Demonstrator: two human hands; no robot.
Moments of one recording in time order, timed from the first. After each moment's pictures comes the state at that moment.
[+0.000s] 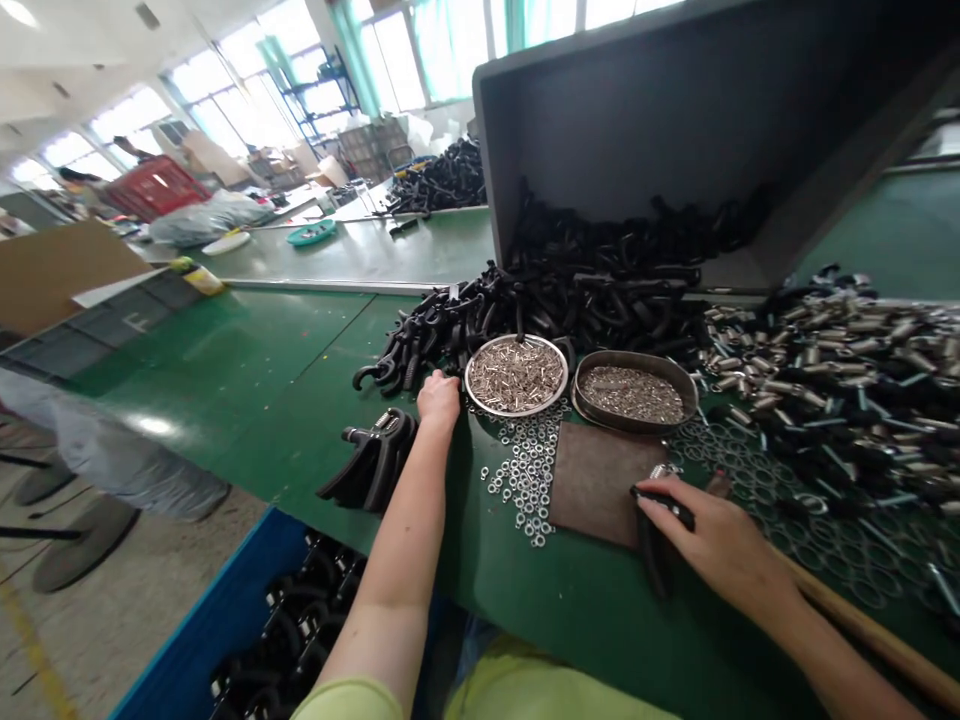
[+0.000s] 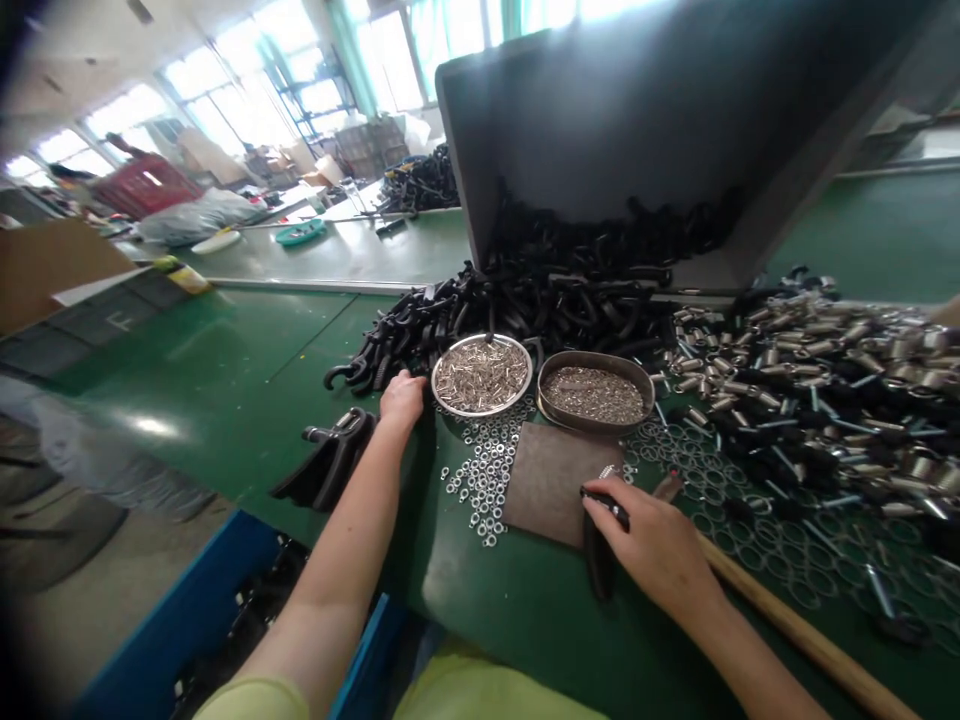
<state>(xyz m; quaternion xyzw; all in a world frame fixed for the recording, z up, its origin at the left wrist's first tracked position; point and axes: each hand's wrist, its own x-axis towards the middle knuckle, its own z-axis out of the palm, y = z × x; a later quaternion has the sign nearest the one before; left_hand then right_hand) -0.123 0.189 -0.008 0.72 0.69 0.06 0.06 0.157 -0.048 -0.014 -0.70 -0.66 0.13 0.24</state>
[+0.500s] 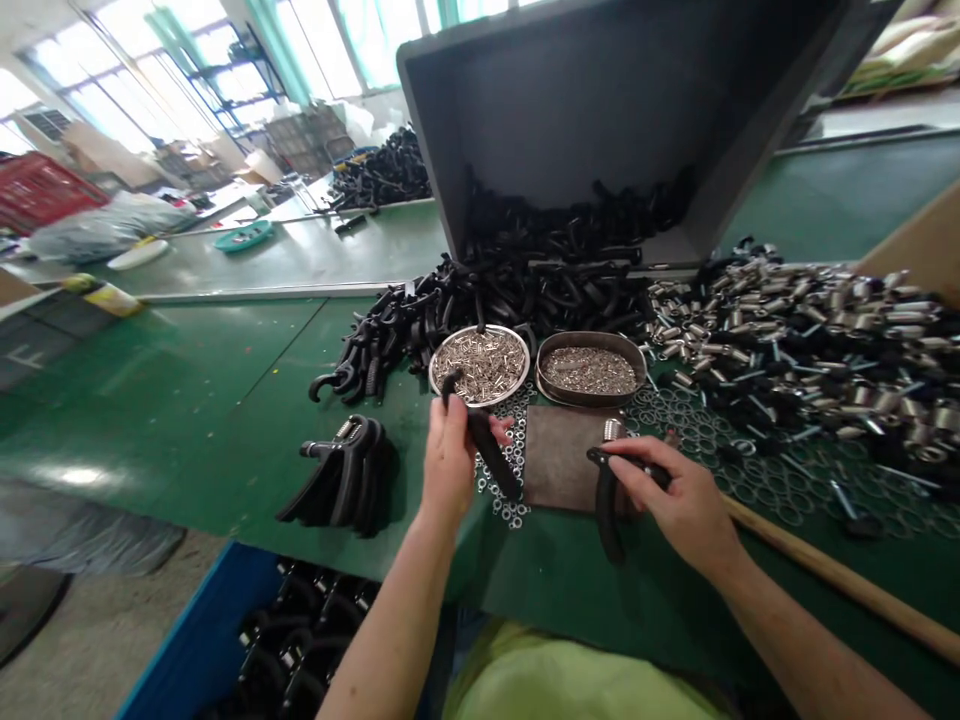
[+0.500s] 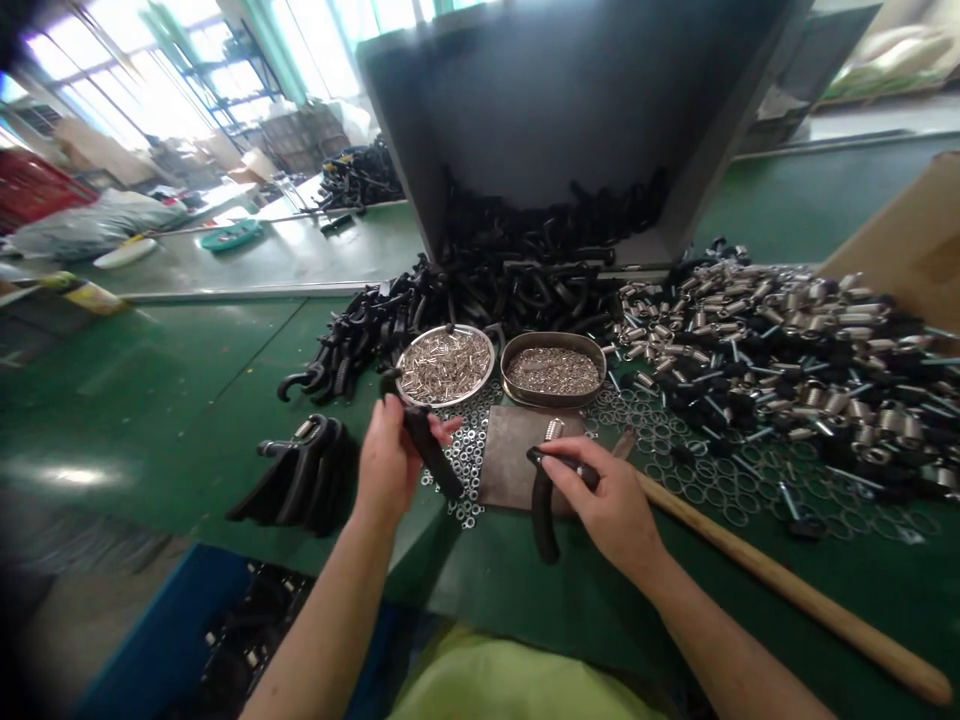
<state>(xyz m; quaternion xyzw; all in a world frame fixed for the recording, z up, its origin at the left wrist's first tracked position) -0.064 0.054 0.033 0.44 0.38 0.51 0.63 0.134 -0.059 0.017 -0.69 -0.52 0.26 0.44</state>
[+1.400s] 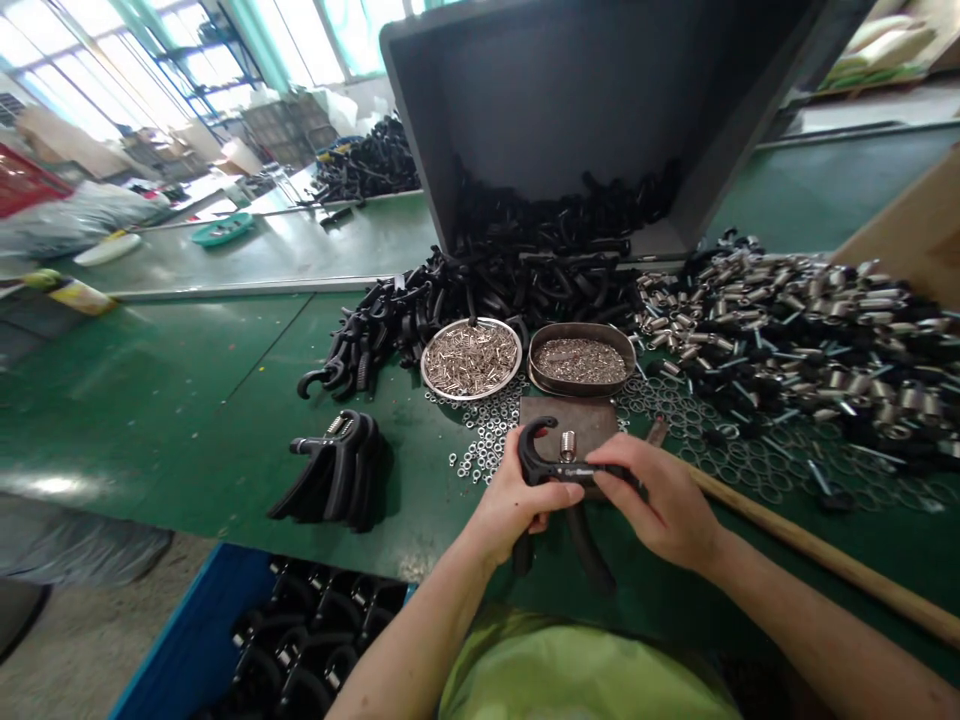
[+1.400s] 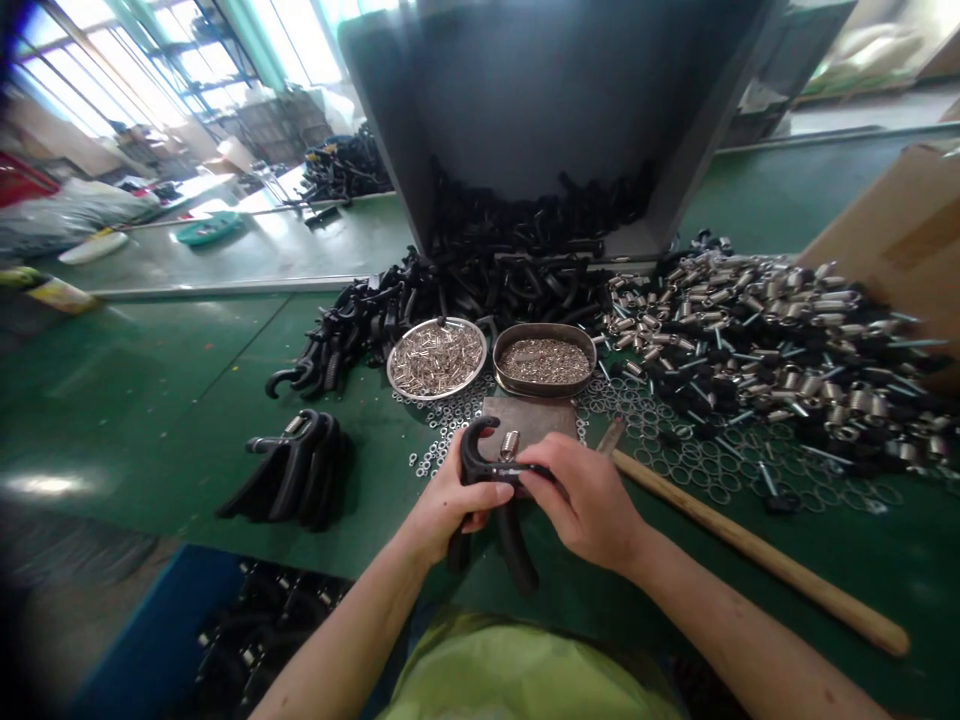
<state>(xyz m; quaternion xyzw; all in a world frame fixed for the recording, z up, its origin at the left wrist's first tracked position) -0.042 -0.002 0.029 0.49 0.39 0.22 0.74 0.123 -0.063 0.024 -0.56 -0.68 0.18 0.44</state>
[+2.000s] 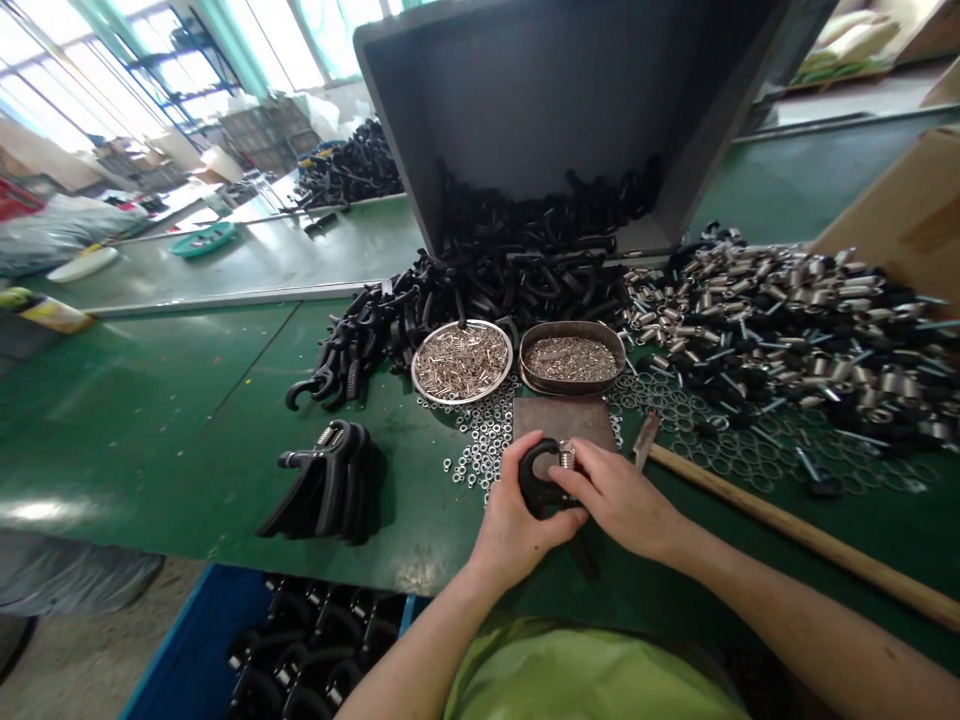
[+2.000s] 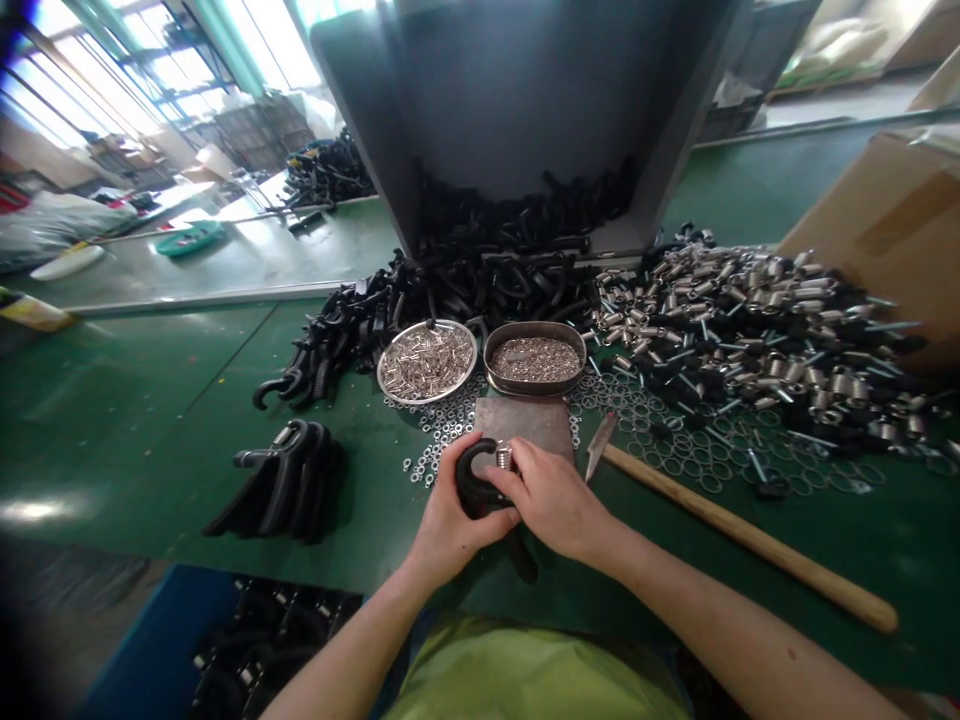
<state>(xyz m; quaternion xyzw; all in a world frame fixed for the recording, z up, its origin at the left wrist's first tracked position) -0.047 -0.014 0.006 0.66 0.39 0.30 0.57 0.102 -0.048 0.026 -0.68 -0.63 0.26 0.27</state>
